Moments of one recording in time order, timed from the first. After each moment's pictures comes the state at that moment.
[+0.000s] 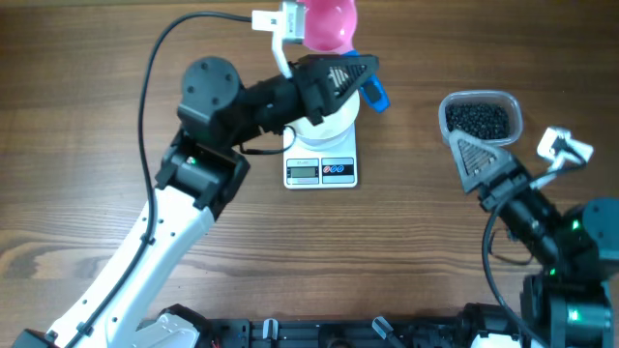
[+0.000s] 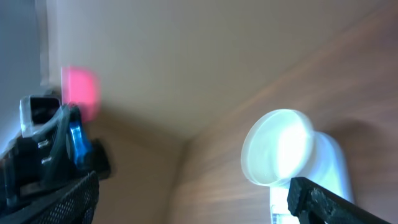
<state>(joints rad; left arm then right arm) -0.50 1.33 1.20 0.26 0.68 -0.98 -0.11 0.60 0.75 -0.24 -0.70 0.94</state>
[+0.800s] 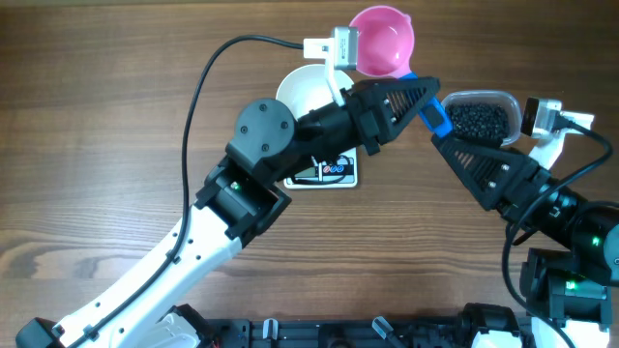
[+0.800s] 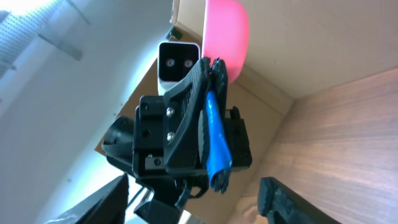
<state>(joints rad) -0.75 1.33 1.20 0.36 0.44 -1.09 -0.11 0.71 0.75 0.41 -1.11 1.42</state>
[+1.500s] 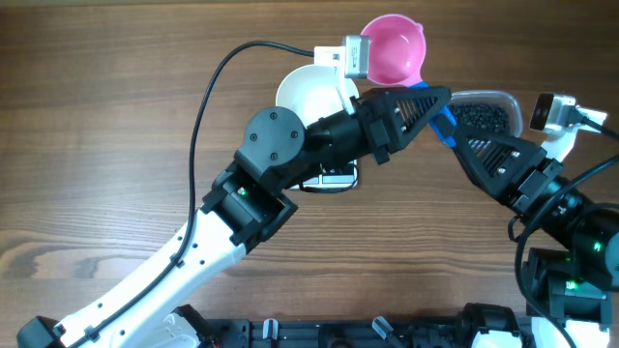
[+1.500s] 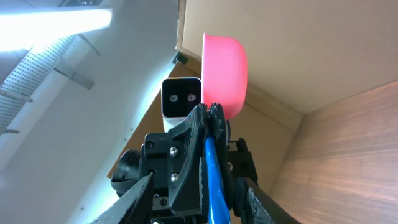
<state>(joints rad) -0.80 1.33 1.20 0.36 0.41 -1.10 -0.11 0.71 0.75 0.45 -1.01 1.53</state>
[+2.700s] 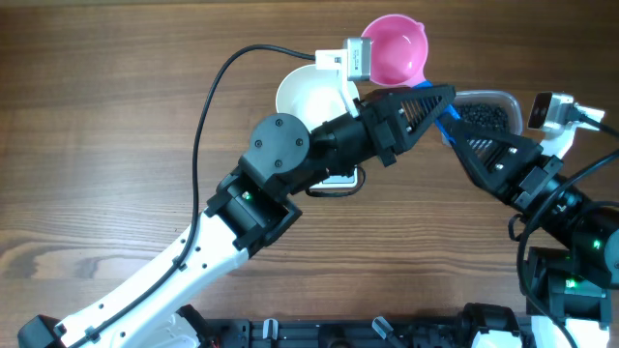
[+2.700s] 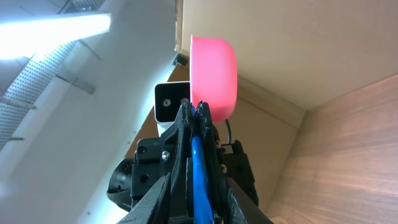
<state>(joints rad) -0.83 1.33 1.20 0.38 0.34 -1.10 -0.11 0.71 0.75 0.45 -1.01 1.57</state>
